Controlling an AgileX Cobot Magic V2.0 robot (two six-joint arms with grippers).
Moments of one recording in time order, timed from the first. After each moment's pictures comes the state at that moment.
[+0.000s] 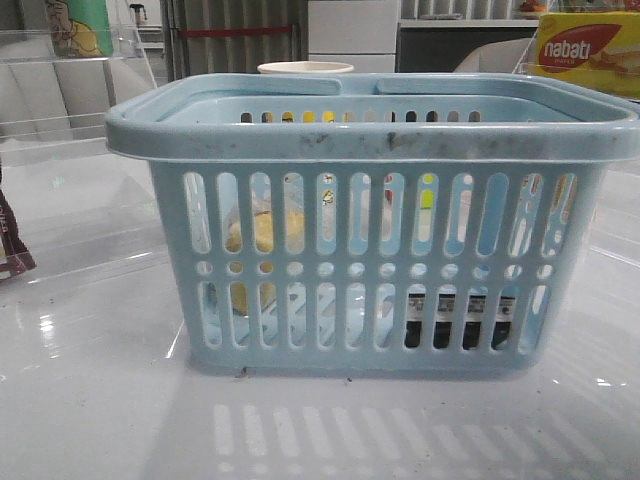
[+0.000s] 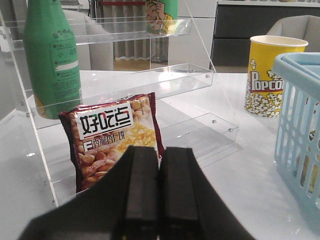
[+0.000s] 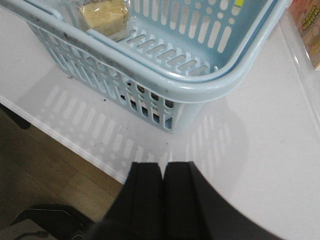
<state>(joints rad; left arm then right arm) -0.06 0.01 -0.01 -0.05 0.15 0.05 0.44 0.59 -0.72 0.06 0.87 -0.05</state>
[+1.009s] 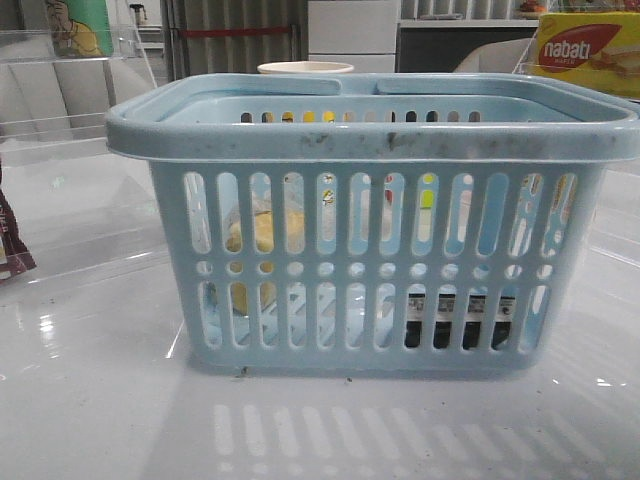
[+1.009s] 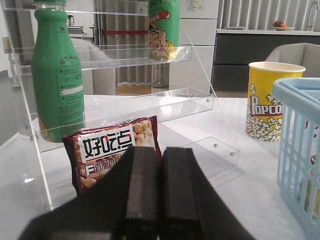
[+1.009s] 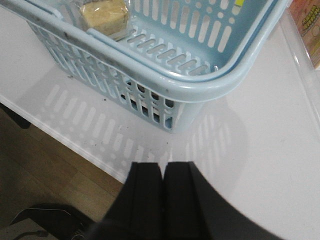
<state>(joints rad) -0.06 -0.01 0.01 -0.05 0.05 0.05 0.44 0.59 -0.72 0.06 0.87 -0.05</state>
